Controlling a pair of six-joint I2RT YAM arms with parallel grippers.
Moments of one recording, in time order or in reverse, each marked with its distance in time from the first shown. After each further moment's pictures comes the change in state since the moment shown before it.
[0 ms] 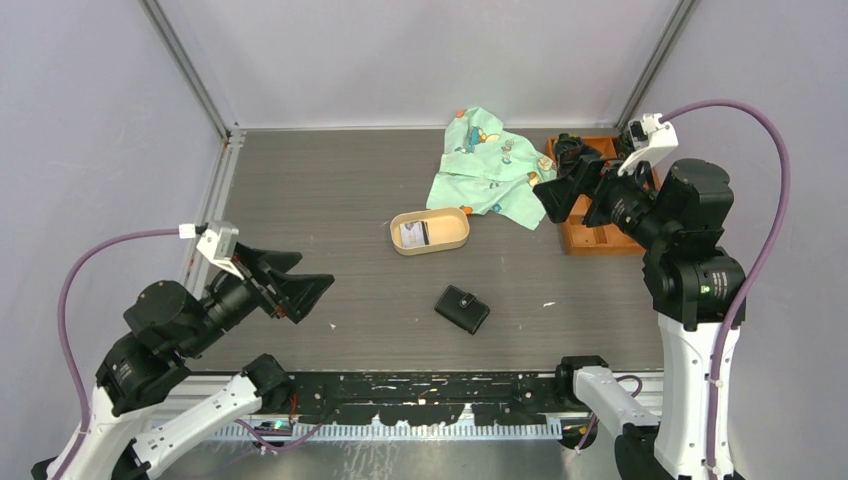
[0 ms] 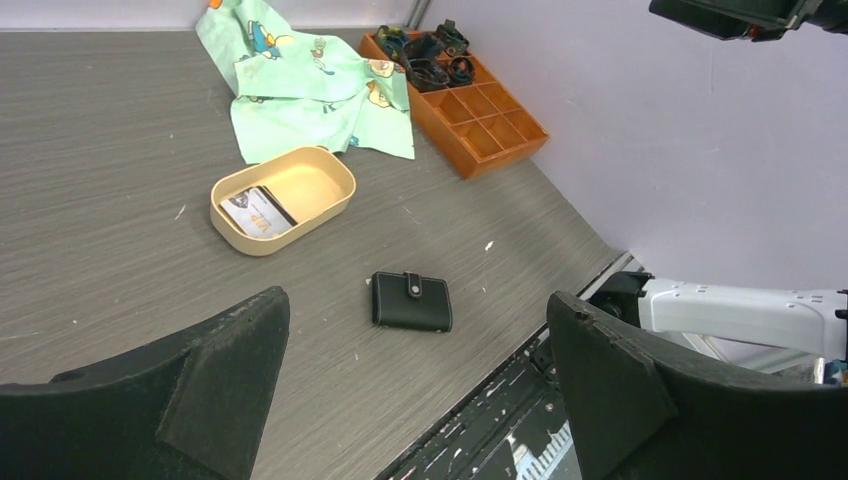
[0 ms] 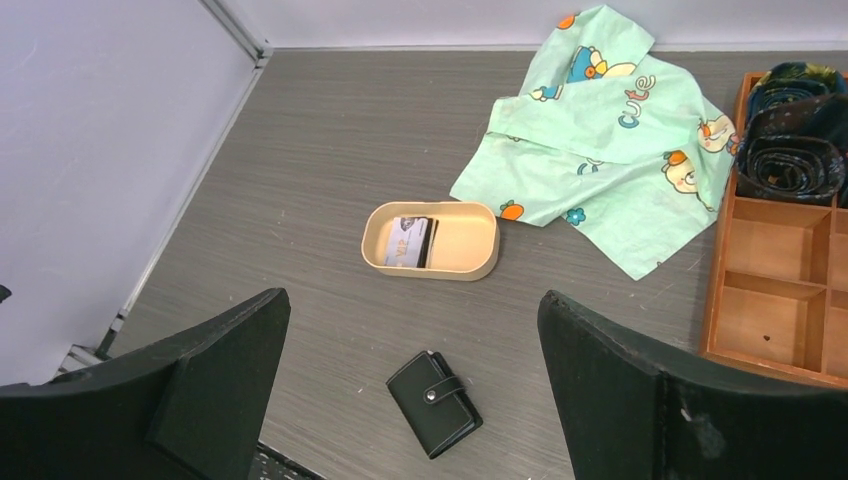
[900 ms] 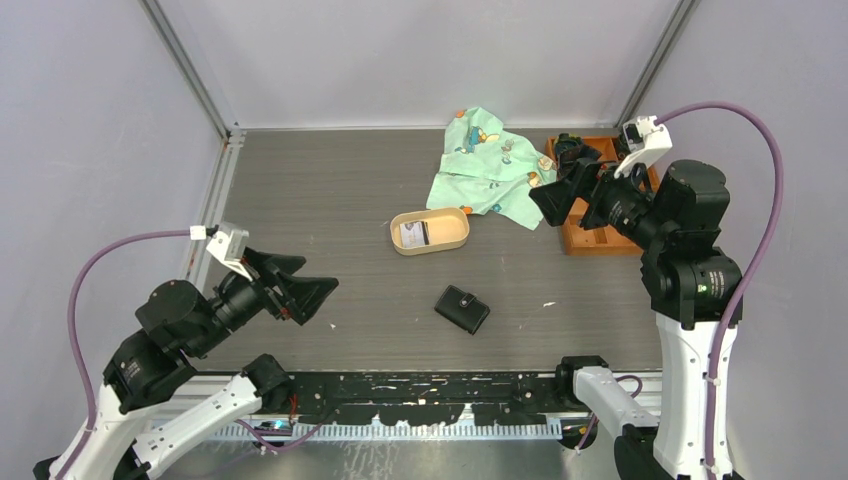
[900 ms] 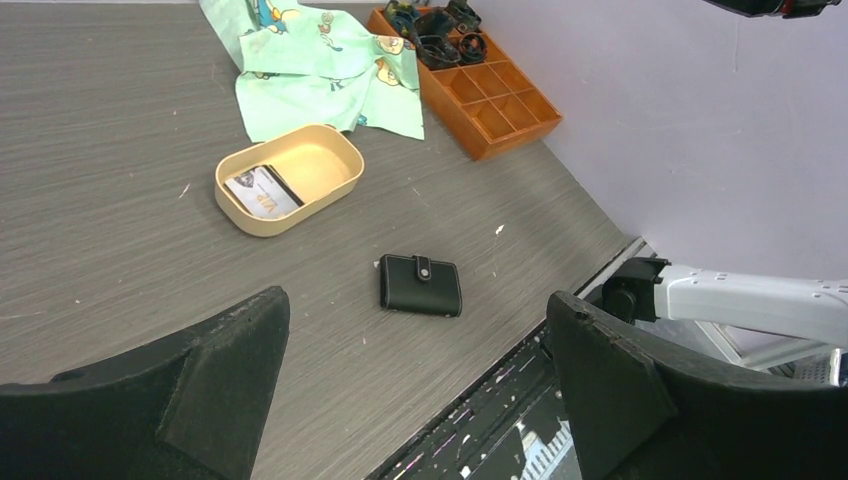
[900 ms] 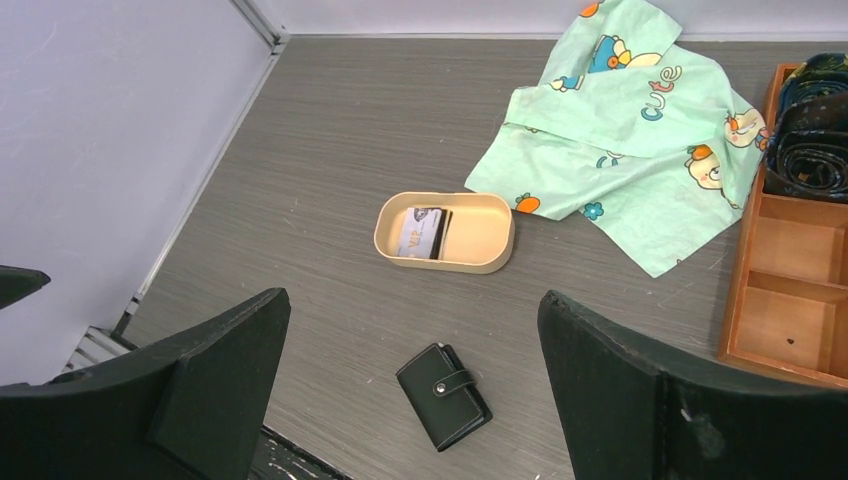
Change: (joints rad) left arm 0.000 -0.021 -0.042 -0.010 0.000 0.000; right arm -0.009 -0.013 -0.029 0.005 -0.051 0.000
